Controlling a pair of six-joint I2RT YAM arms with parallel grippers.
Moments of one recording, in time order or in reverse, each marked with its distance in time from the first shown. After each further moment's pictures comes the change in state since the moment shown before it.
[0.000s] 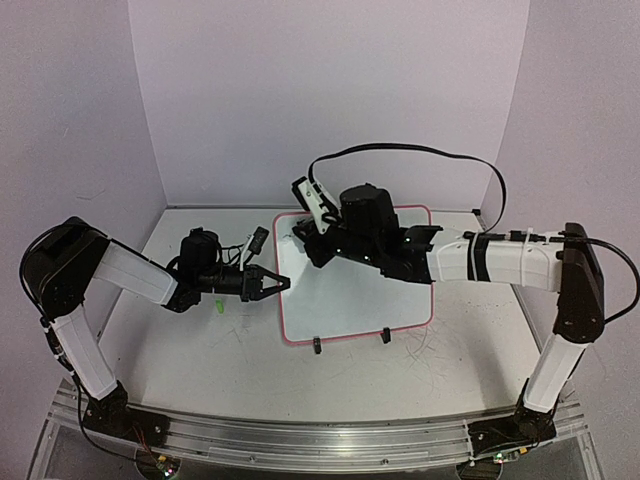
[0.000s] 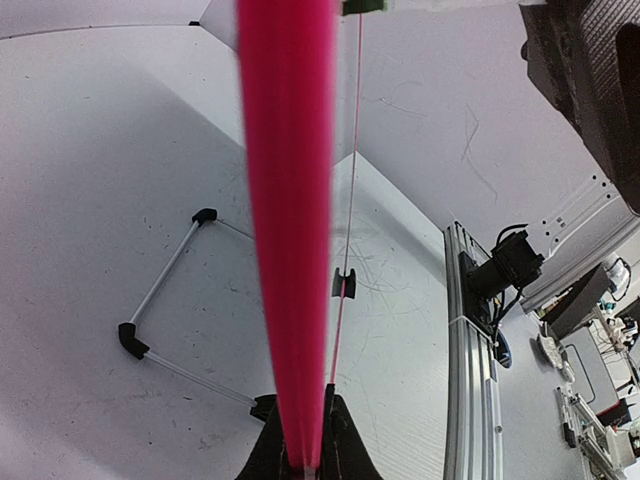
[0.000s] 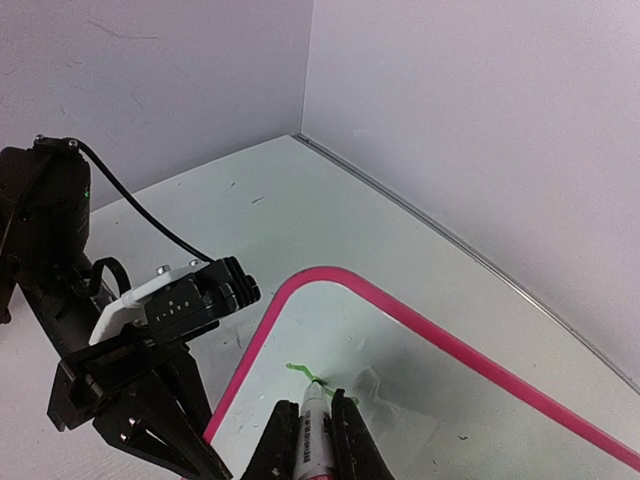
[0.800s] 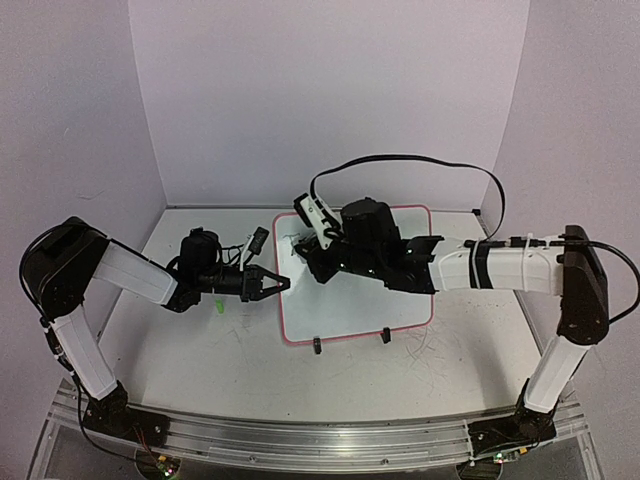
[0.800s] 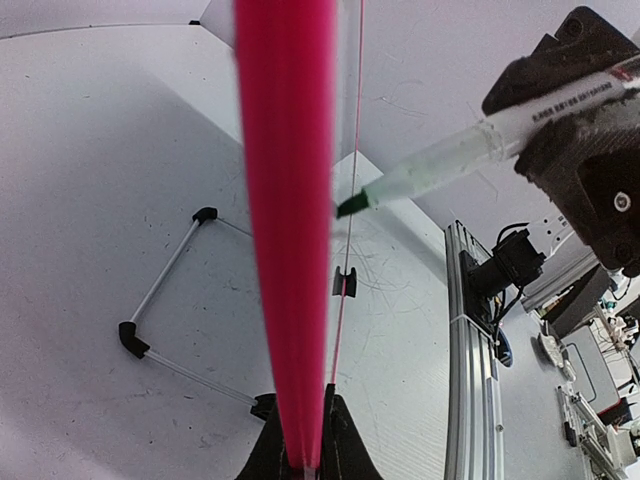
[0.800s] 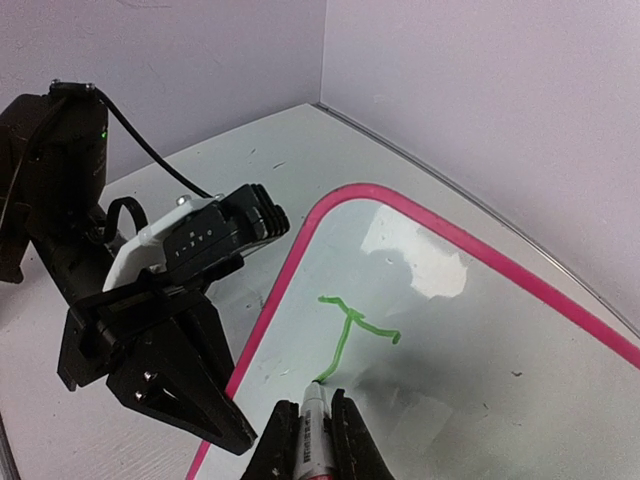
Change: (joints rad) left arm 0.000 -0.002 0.000 -0.008 -0.001 0.007; right arm 0.013 -0.023 -0.083 -0.005 -0.036 0.053
